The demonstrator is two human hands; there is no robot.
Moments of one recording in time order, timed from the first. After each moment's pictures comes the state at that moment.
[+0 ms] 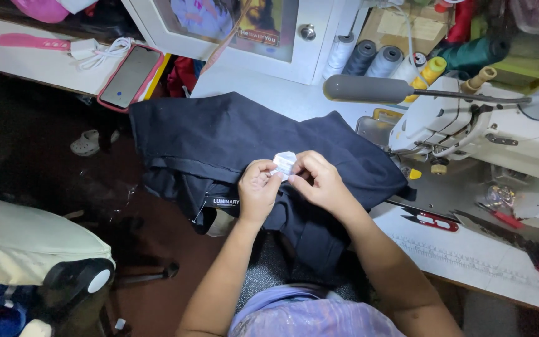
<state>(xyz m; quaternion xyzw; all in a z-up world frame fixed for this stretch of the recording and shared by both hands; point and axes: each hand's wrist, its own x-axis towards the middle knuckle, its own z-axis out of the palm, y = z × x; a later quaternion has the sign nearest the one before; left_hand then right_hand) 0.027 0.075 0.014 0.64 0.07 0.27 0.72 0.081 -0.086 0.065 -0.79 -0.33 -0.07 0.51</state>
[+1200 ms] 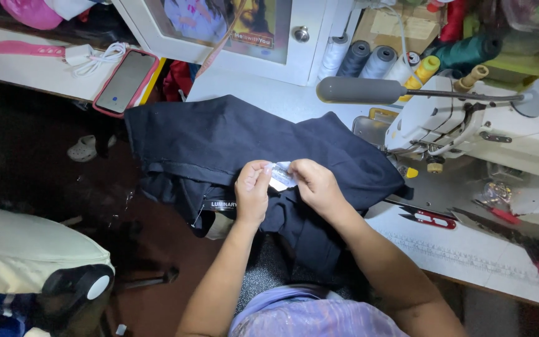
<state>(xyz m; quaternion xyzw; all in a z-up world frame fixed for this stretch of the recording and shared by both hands) 0.025 0.076 0.033 0.63 0.11 0.24 0.73 0.074 -0.082 0.053 -0.85 -0.29 -0.08 0.44</state>
